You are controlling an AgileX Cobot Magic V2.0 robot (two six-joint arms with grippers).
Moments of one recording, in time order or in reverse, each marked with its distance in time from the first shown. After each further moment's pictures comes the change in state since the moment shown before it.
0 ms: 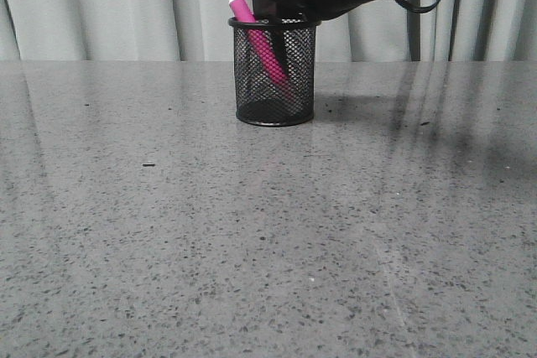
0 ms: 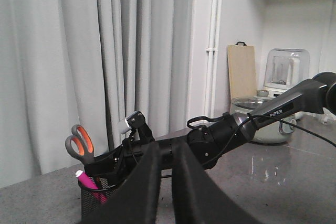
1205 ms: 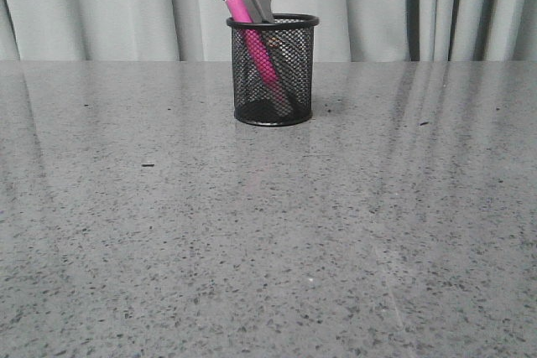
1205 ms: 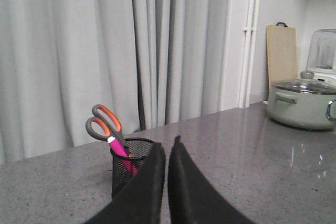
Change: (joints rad) left arm 0.000 0.002 0.281 0.042 -0.271 0.000; right arm 0.006 -1.777 0.642 -0.127 1.031 0.000
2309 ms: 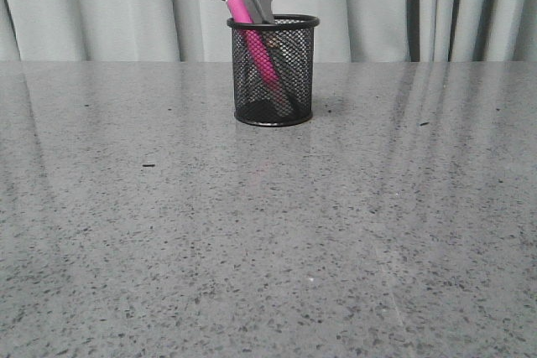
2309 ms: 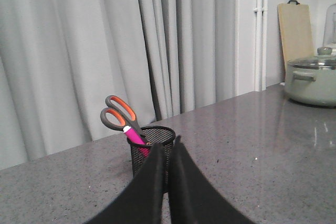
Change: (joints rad) left arm 0.004 0.000 0.060 0.074 -0.043 0.039; right arm 0.000 -0.005 0.006 0.000 0.026 0.000
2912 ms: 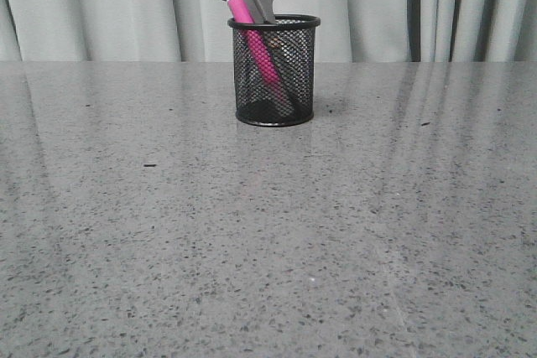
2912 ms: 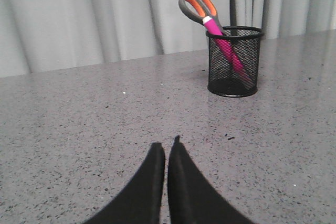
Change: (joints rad) left arm 0.231 -0.056 0.375 0.085 -0.164 -0.092; right arm 0.000 0.000 0.000 0.000 -0.002 0.000
